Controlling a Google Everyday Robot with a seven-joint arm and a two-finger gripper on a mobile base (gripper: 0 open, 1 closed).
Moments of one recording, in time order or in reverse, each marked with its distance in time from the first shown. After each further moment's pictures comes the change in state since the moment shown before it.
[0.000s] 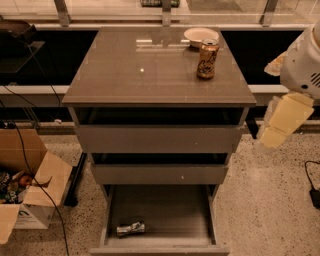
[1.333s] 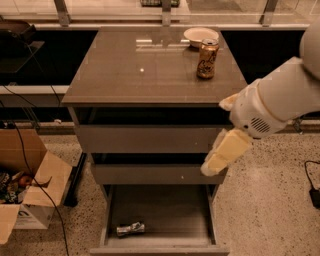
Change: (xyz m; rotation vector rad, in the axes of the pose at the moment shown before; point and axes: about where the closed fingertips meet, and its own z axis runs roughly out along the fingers) arm -0.045 0.036 0.099 -0.123 -0.238 0.064
